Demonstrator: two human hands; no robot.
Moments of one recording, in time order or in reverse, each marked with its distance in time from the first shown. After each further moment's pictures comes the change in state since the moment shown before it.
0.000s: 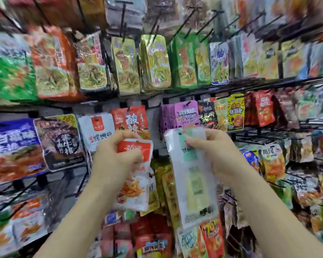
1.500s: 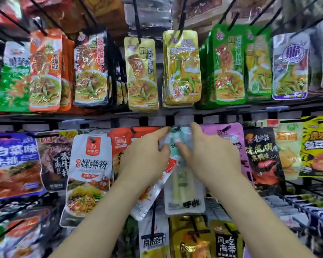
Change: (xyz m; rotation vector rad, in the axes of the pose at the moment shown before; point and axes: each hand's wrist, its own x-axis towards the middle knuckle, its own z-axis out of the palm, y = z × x) left_hand 0.144 -0.043 0.068 0.953 0.121 0.002; right_hand 0.161 0.026 0.025 -1.293 0.092 -0.556
